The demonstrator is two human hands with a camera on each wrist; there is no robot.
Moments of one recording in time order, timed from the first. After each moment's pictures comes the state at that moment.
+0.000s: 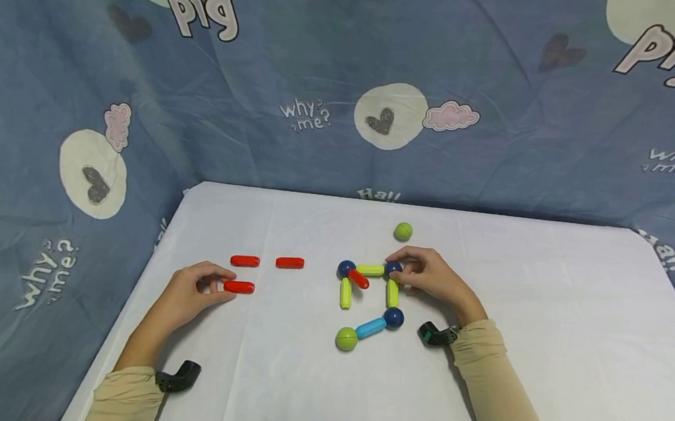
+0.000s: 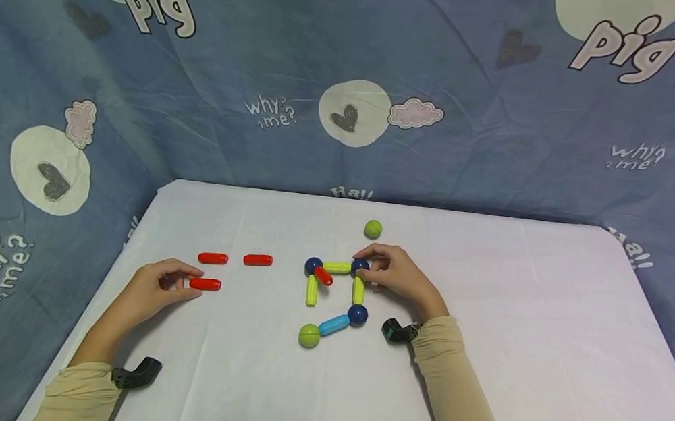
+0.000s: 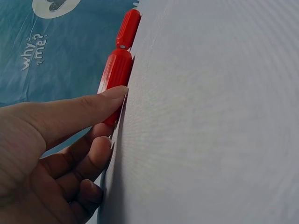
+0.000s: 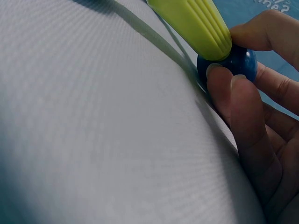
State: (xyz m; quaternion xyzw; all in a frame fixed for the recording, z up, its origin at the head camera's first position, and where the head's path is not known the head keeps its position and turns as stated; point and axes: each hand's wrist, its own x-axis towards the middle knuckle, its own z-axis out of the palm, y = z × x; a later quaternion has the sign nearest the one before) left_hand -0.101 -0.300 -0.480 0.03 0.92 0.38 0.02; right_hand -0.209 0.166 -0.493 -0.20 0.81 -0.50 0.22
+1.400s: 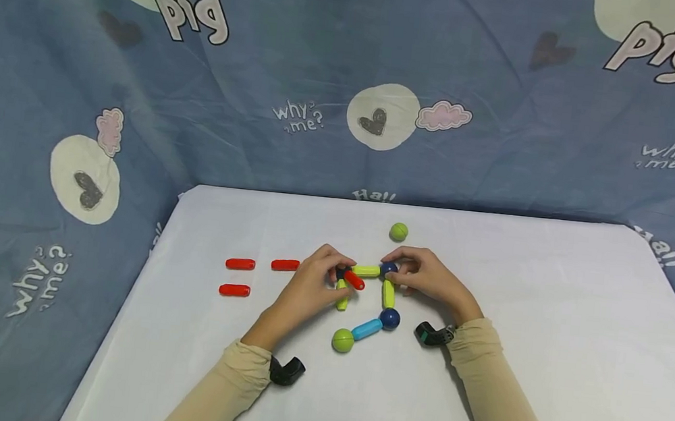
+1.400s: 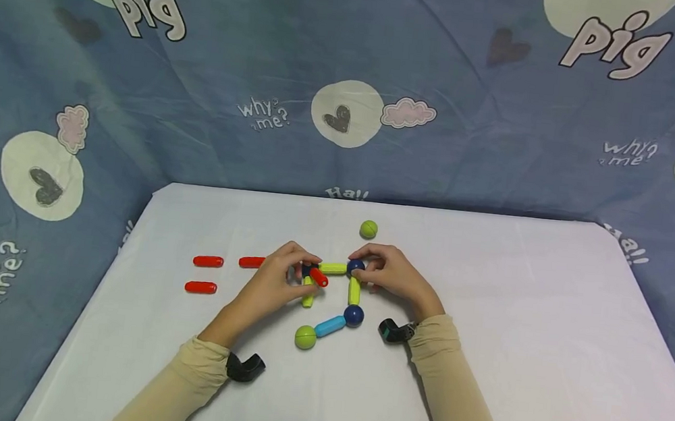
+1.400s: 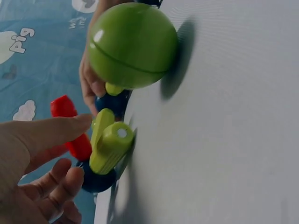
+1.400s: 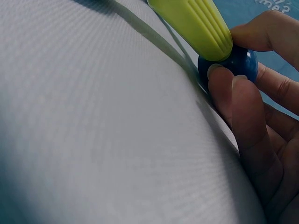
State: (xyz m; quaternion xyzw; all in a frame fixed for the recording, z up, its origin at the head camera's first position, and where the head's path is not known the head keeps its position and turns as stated) left_hand -0.147 -0.099 -0.468 0.15 0.91 0.38 0.02; right_hand -0.210 0.168 -0.495 -0.21 0.81 -0.51 0.22
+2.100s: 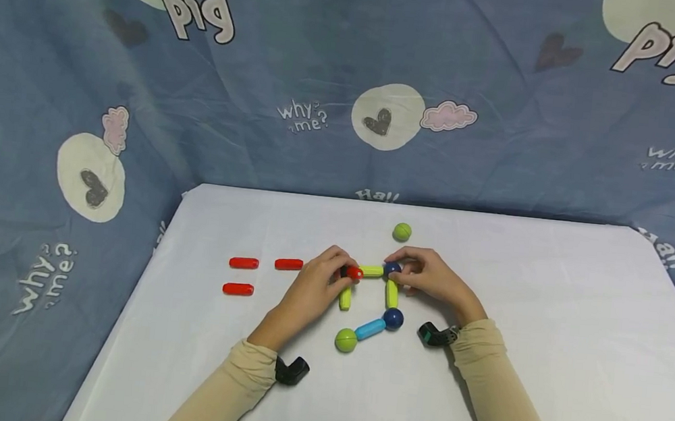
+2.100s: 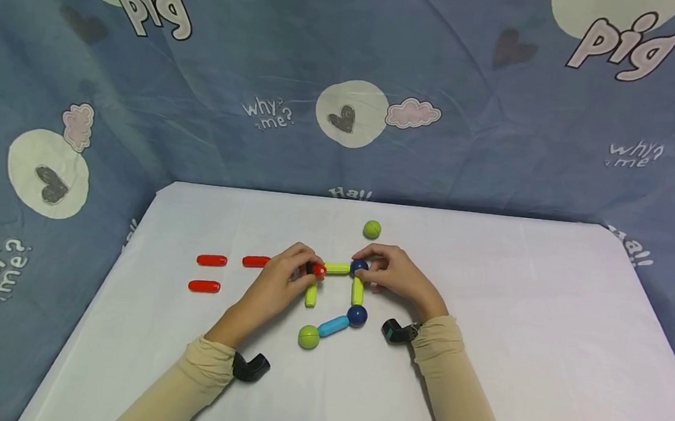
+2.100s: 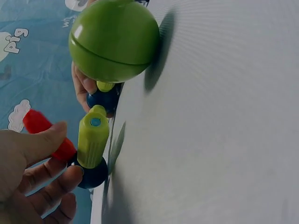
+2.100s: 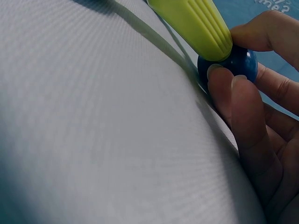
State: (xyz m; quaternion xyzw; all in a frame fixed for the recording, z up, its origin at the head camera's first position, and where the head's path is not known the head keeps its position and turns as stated) left_hand -0.146 -0.097 -0.473 0.16 0.93 0.34 -0.01; right_hand -0.210 0.168 -0.493 -0.21 0.80 -0.51 0.22
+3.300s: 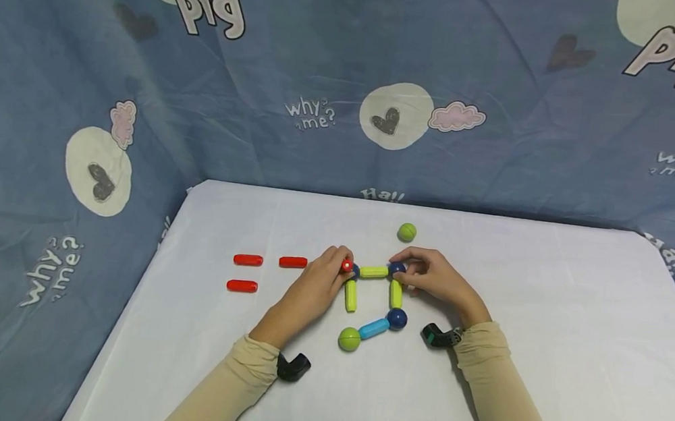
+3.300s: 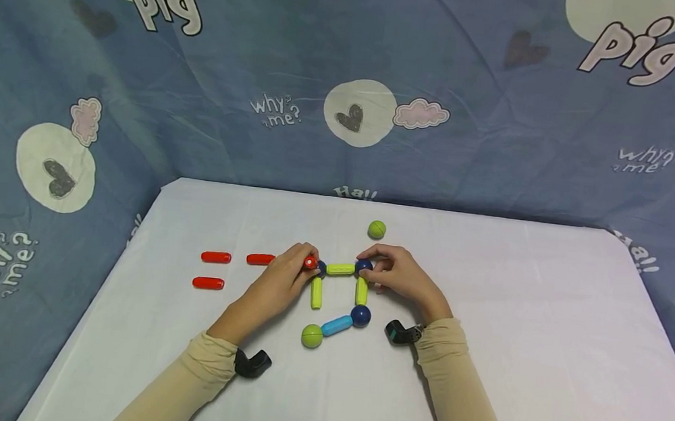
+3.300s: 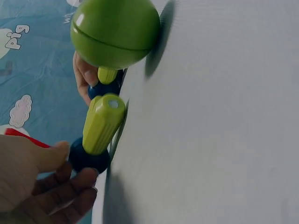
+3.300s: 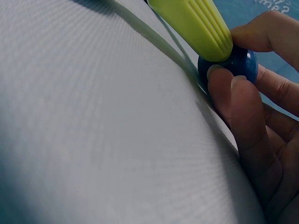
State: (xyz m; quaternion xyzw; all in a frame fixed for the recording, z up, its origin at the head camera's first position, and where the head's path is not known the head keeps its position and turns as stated) left_hand -0.147 -0.102 -0.472 0.15 0.94 0.30 0.02; right_hand -0.209 0.166 -0.492 -0.21 0.80 -0.51 0.22
